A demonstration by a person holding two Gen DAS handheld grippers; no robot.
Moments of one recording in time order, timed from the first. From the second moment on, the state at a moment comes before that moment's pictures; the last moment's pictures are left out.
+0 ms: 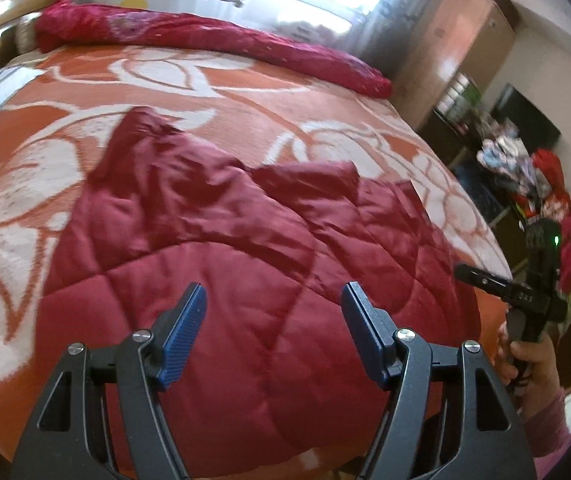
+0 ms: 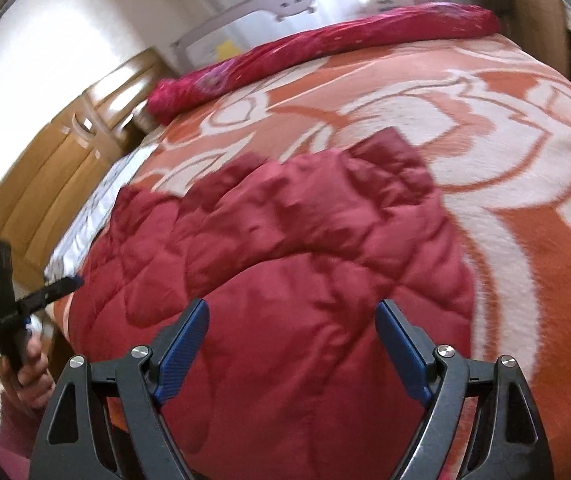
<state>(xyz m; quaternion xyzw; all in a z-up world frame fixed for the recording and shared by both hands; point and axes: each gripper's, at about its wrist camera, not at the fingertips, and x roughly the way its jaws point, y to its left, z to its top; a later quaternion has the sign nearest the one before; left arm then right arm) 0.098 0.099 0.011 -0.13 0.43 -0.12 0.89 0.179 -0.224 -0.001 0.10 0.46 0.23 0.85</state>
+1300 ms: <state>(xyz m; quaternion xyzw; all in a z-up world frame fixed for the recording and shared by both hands) 0.172 0.118 -0.060 -0.11 0.51 0.01 0.85 0.291 -0.189 -0.074 0.05 0.53 0.13 0.84</state>
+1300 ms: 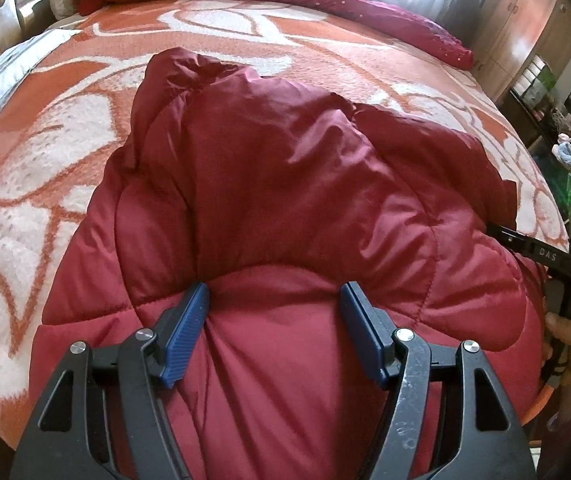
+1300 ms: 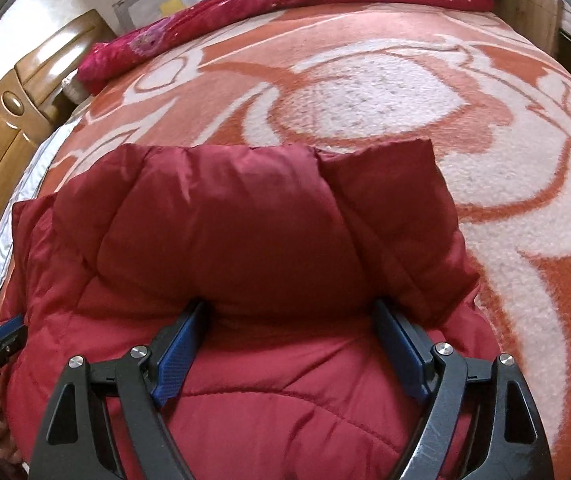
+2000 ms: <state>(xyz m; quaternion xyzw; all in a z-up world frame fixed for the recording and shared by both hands) 0.088 0.113 -0.006 -0.13 0.46 -0.04 0.88 0.179 -0.203 -0.001 0.07 0.45 0.19 0.87</state>
